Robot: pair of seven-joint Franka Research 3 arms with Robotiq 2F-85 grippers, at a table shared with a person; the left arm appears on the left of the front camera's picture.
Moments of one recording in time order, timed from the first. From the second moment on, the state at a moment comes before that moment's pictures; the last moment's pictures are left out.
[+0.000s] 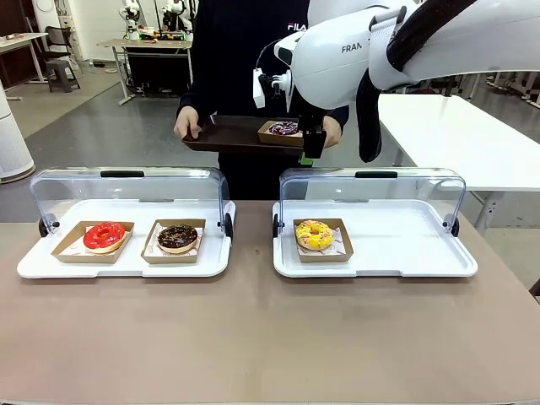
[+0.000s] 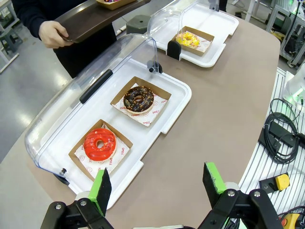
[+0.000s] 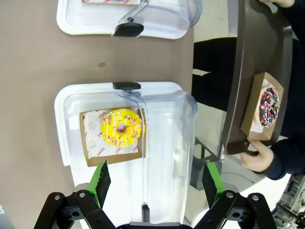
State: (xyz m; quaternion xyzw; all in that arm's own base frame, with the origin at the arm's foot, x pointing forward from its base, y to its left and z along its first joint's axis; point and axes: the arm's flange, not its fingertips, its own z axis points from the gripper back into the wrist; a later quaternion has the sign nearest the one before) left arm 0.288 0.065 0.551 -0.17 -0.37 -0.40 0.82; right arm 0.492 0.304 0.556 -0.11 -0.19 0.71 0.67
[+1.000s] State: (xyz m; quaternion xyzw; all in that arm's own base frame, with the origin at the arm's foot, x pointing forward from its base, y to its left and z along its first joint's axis) left arm 0.288 0.066 0.551 -0.17 -0.37 -0.40 0.82; right arm 0.428 -0.010 0.539 0.13 -0.36 0.58 0.72
